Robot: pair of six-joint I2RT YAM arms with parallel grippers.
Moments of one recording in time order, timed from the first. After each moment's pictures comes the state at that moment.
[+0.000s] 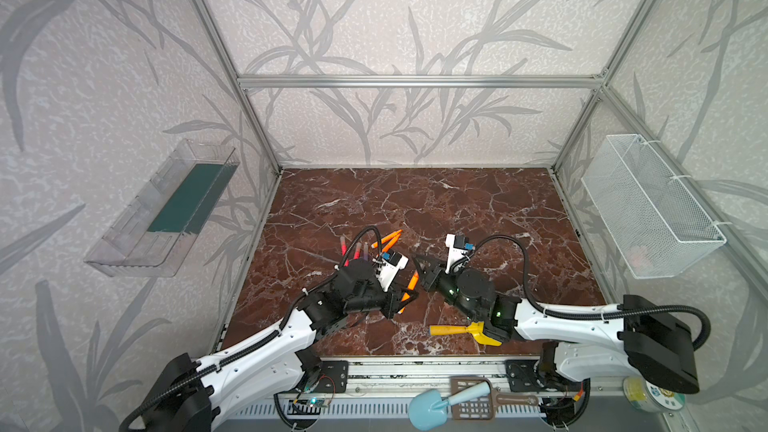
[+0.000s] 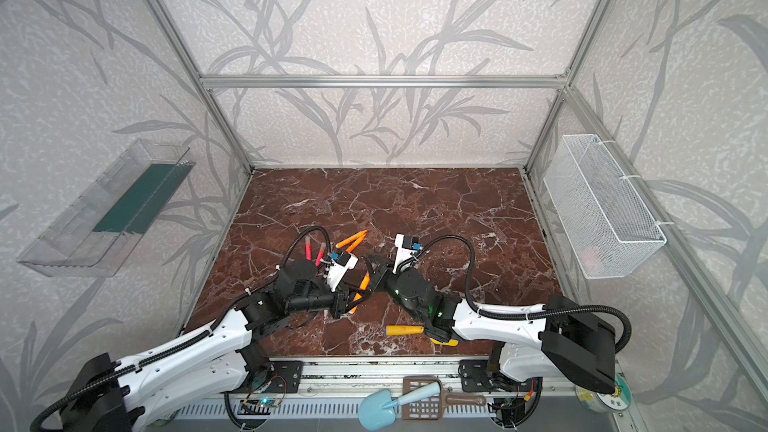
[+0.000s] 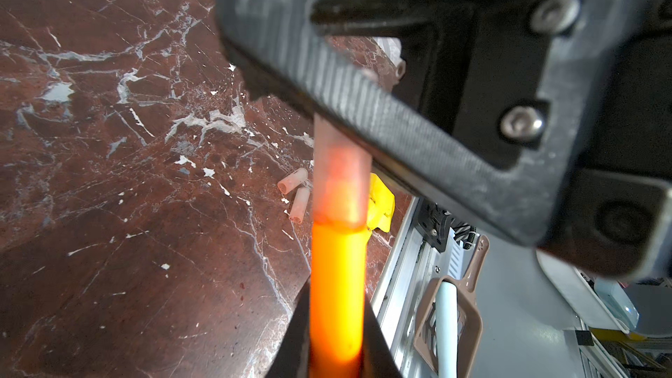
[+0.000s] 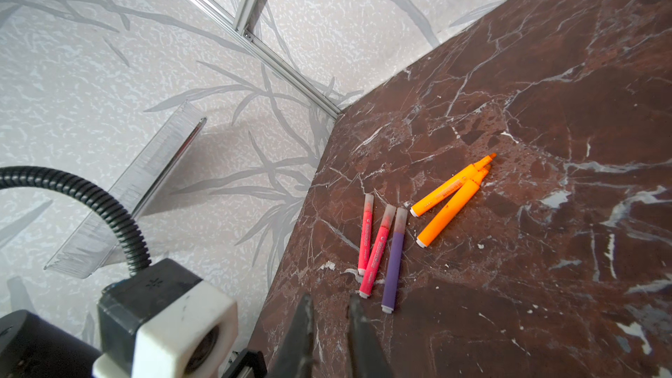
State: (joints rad) left arm -0.77 0.91 0.44 -0.02 0.43 -0.44; right arm 1.15 1.29 0.56 0.55 0.42 0.99
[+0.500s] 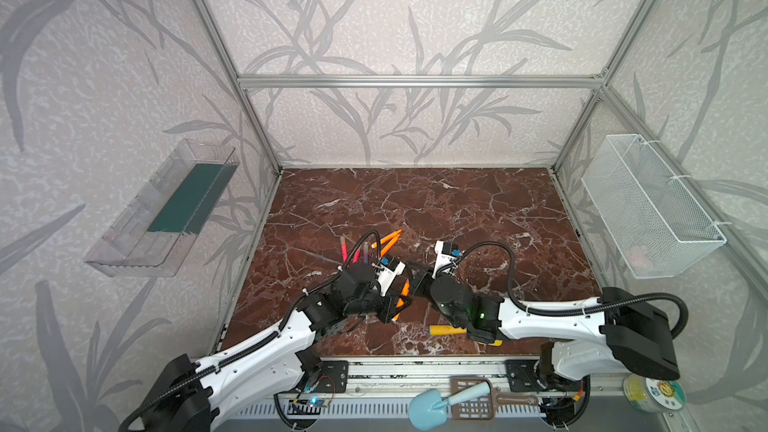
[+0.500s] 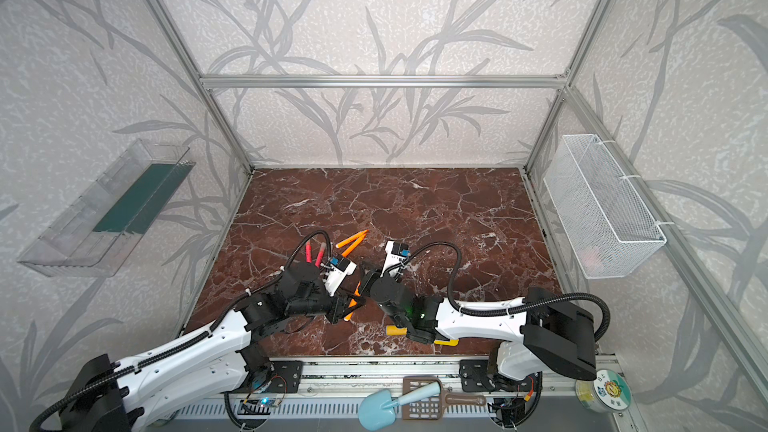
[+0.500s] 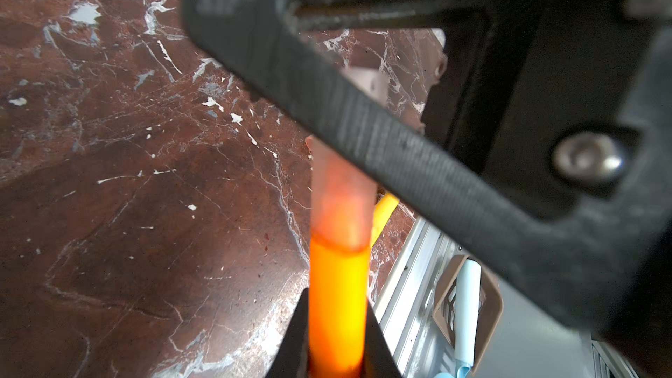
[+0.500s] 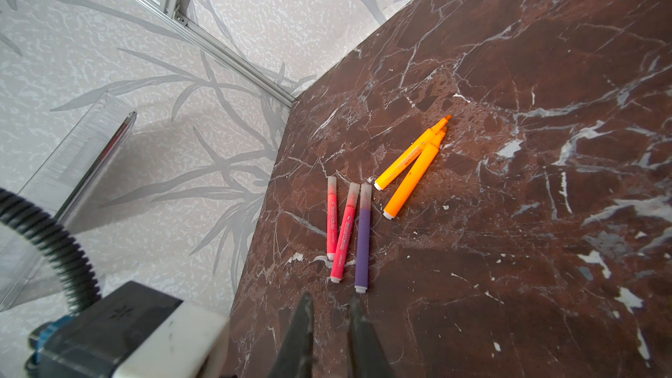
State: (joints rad) left arm -0.77 0.90 0.44 -0.15 0.39 -0.44; right arm 1.24 1.41 0.67 0.40 0.55 1.12
